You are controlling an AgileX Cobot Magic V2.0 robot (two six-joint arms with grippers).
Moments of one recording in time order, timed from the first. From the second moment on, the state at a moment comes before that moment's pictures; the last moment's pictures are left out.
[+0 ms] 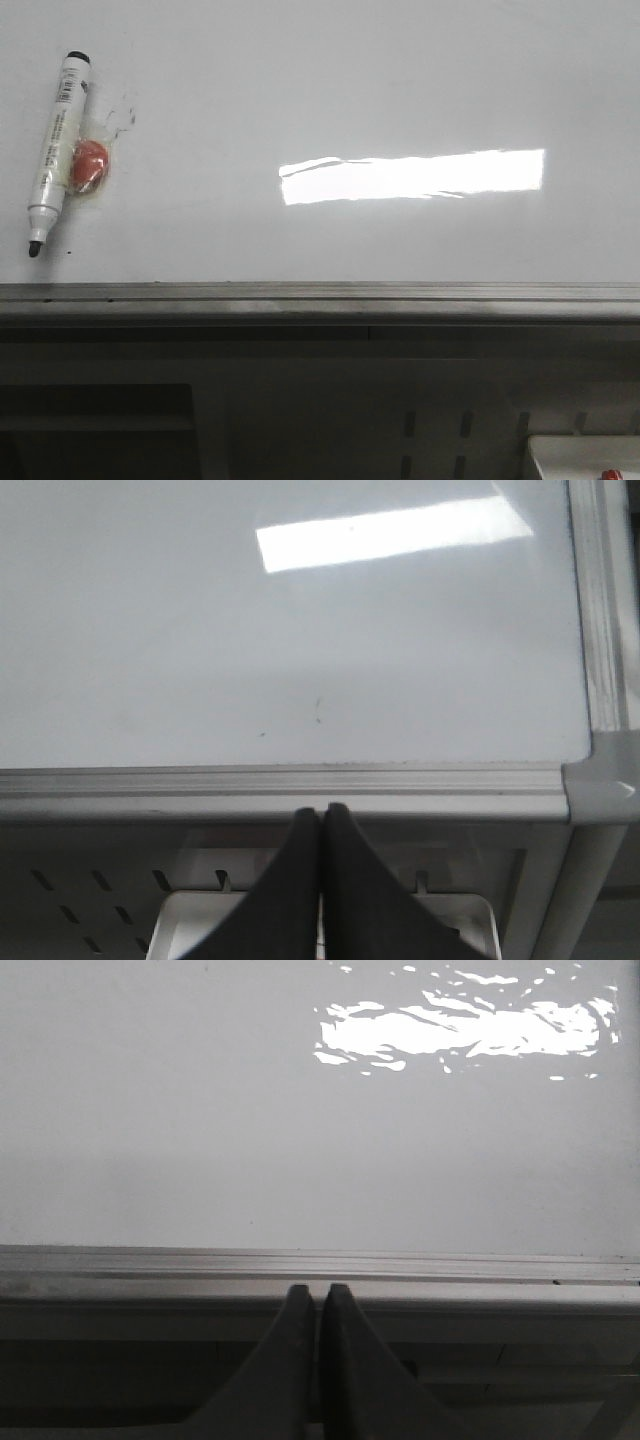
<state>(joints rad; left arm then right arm) -0.05 -0.01 0.00 -0.07 0.35 0.01 -0.01 -0.01 0.01 0.06 0.33 0.01</state>
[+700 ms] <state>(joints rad) -0.05 -0.01 0.00 -0.08 0.14 0.01 -0.01 -0.01 0.01 0.13 0.25 0.01</state>
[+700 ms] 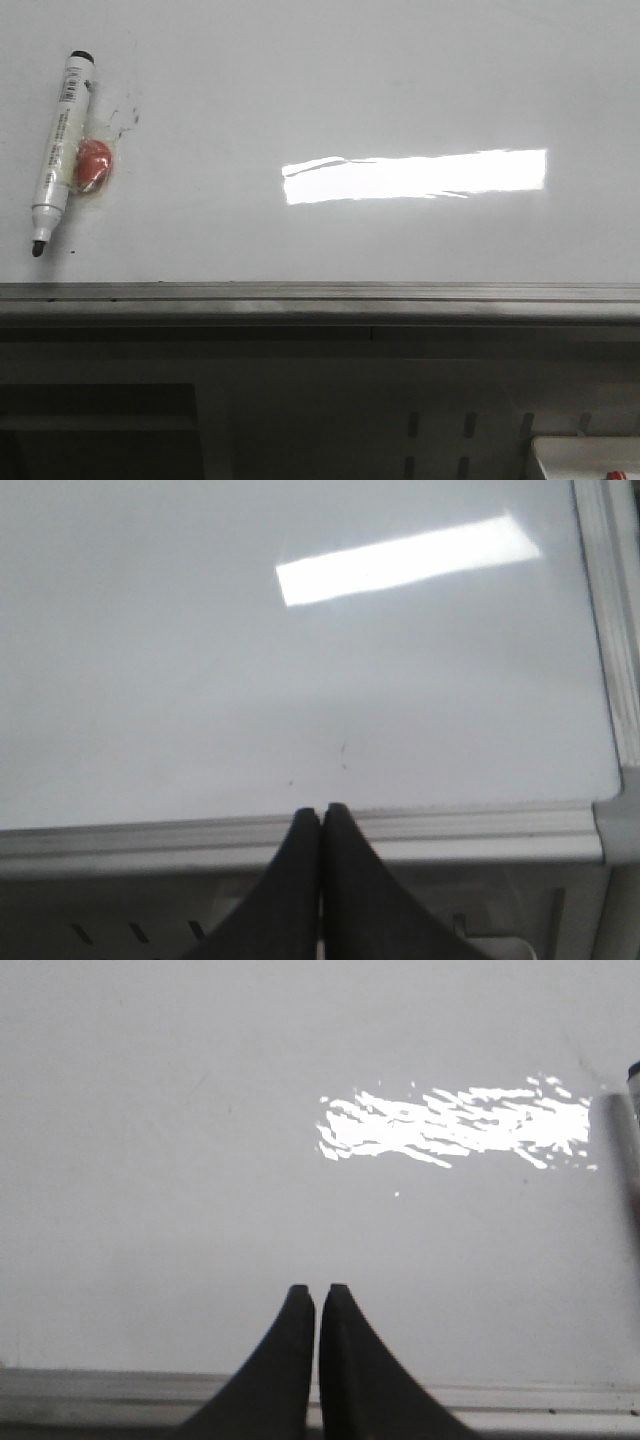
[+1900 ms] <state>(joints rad) -0.06 0.44 -0.21 -0.11 -0.11 0.01 -0.01 0.62 -0.21 0.29 0.10 0.01</state>
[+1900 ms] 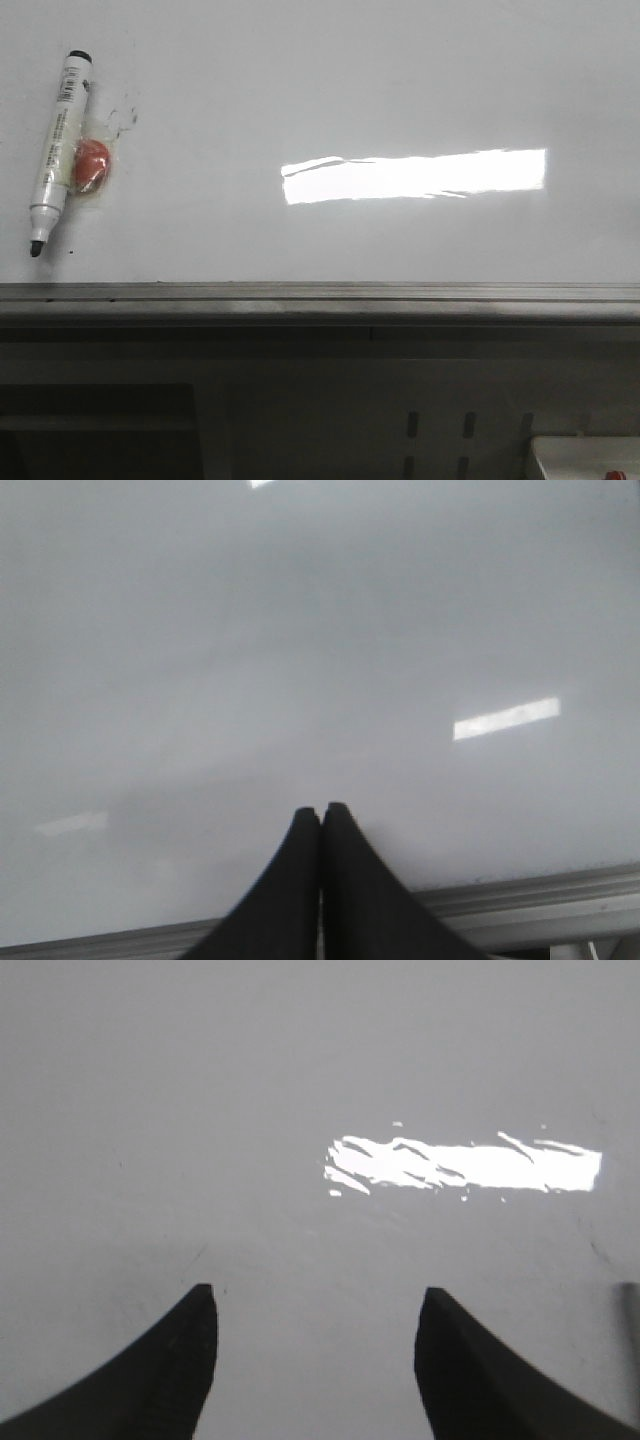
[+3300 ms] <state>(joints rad) -0.64 1.08 -0.29 -0.13 -0.33 0.01 0.03 0.62 -0.26 0.29 0.15 -0.01</state>
